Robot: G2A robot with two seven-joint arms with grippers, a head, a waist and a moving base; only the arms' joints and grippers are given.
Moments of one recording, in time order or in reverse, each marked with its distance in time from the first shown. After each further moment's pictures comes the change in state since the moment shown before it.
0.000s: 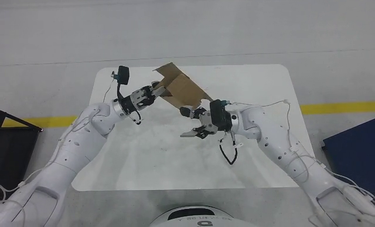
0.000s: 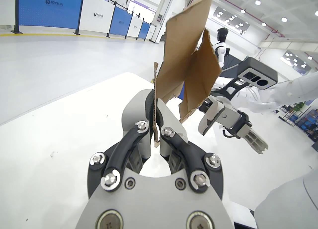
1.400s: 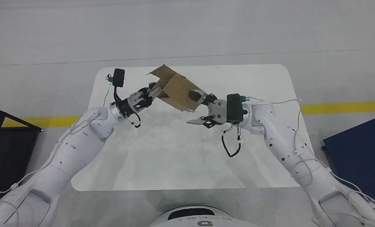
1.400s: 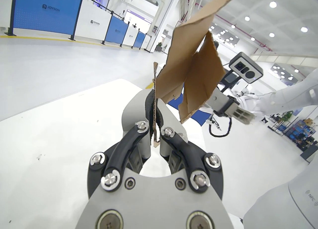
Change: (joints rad) left arm 0.004 0.062 0.094 -0.058 -0.094 0.000 0.111; right arm -0.088 0.012 0.174 -0.078 -0.227 0.106 -0.280
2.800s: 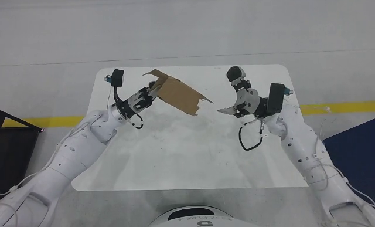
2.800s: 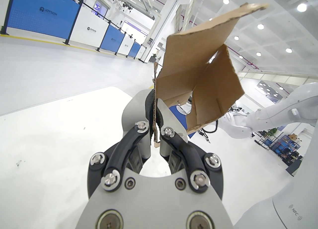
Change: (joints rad) left arm 0.033 0.010 -0.010 -0.054 -0.076 0.008 -0.008; right arm -0.081 0.043 0.213 0.033 0.057 -0.009 -0.028
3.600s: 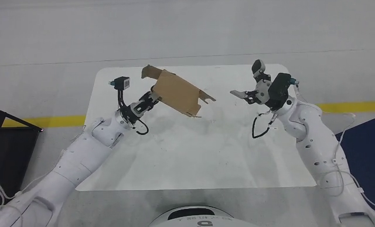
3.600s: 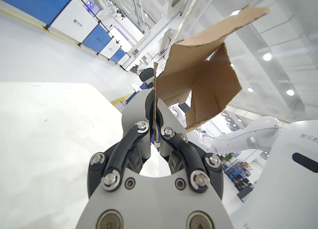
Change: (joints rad) left arm 0.026 -0.036 0.043 0.016 -0.538 -0.008 -0.385; right arm -0.091 0.017 0.143 -0.066 0.077 0.210 0.317
